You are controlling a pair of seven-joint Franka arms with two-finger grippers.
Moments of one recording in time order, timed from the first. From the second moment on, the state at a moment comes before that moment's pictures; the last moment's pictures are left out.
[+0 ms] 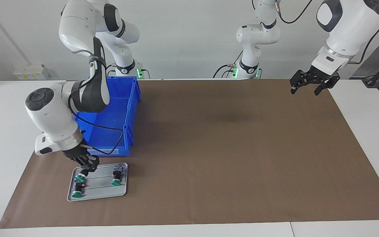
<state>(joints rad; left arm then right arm) -0.06 -0.01 0.03 -1.64 -0.03 1.59 0.10 0.04 0.52 -0.05 -1.31 0.05 1.99 0.50</state>
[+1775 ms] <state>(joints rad) -0.06 -0.01 0.03 -1.64 -0.03 1.59 0.10 0.81 0.74 -0.04 -1.21 -0.06 2.19 2.35</state>
